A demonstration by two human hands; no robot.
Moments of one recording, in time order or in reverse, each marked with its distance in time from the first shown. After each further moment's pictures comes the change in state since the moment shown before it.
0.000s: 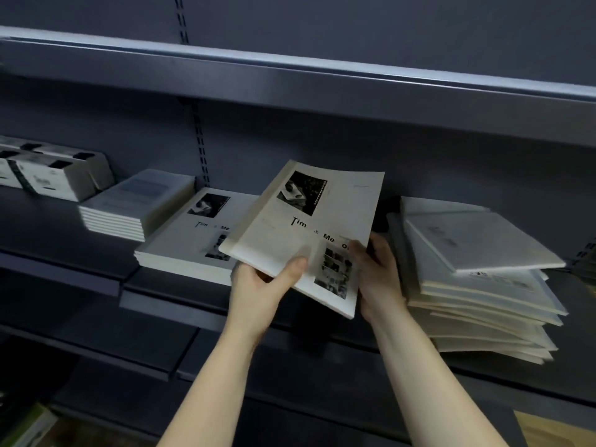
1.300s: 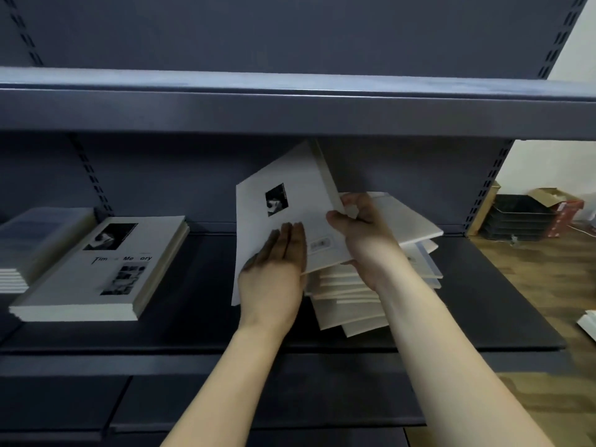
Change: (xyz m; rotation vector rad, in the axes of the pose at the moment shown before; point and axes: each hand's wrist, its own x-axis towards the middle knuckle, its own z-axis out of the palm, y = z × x) left_hand 0.008 -0.006 0.149 1.299 -0.096 0.671; right_hand 0.006 -0.105 -0.099 -0.219 -0.004 -0.130
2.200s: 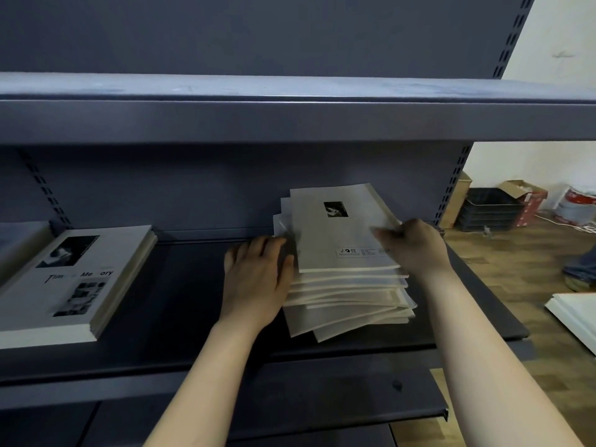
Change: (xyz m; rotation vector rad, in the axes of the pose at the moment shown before) left_hand 0.019 0.007 0.027 -0.141 -0.311 -0.092; right_hand 0.030 0.023 -0.133 -0.961 0.323 0.114
